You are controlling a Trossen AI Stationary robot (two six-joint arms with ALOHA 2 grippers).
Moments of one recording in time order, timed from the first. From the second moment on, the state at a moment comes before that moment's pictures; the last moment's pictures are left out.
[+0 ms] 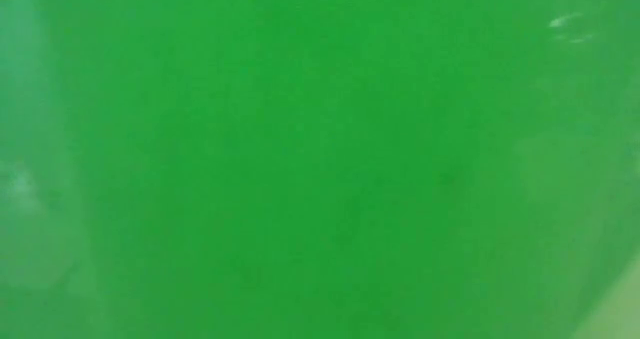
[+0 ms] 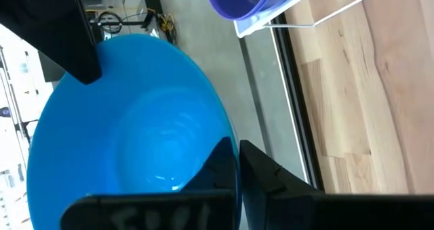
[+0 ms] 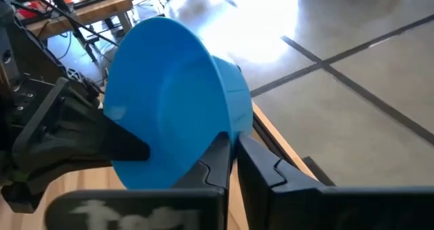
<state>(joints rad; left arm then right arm) 0.09 1.77 1.86 -0.92 -0.87 0.81 -0.57 1.57 1.57 -0.44 -0.25 0.10</state>
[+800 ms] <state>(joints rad) 0.11 1.77 1.83 -0.92 -0.85 0.80 -0.57 1.58 1.57 -0.44 -0.24 0.10</state>
